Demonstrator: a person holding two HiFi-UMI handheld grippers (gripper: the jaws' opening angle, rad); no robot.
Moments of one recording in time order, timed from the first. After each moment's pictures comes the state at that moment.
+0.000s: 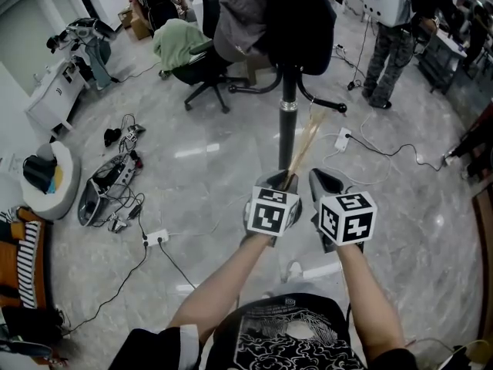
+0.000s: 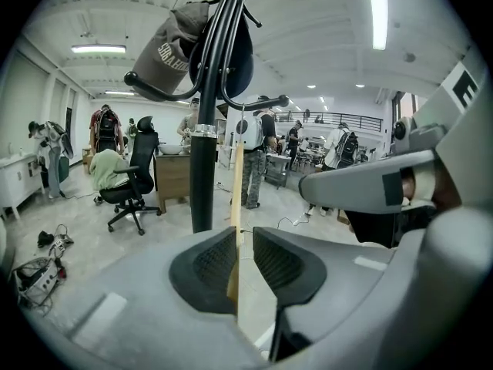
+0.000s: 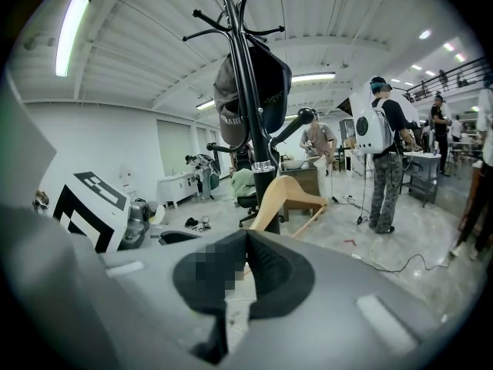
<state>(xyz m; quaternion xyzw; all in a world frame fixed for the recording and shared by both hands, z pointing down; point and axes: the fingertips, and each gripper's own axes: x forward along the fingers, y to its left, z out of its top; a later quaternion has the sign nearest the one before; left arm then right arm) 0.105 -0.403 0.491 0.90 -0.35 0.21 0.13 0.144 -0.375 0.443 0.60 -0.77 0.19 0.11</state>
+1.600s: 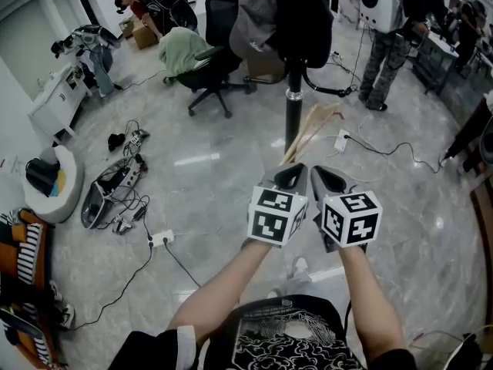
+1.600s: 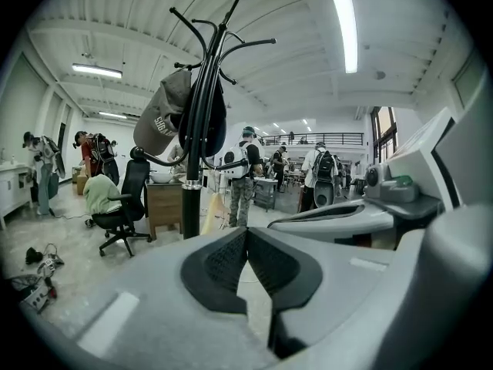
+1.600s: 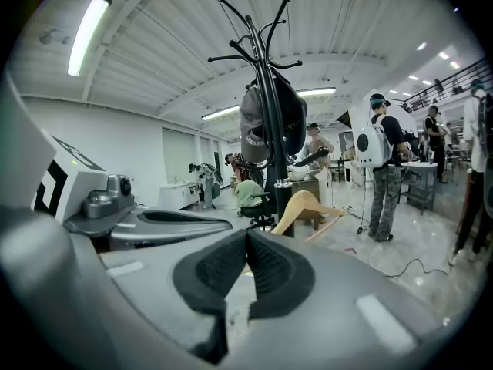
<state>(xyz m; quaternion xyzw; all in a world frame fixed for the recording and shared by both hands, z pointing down) 0.071 -0.311 0.397 0.94 -0.32 0.12 0.08 0.094 -0.298 0.399 0.61 -0.78 0.15 0.09</state>
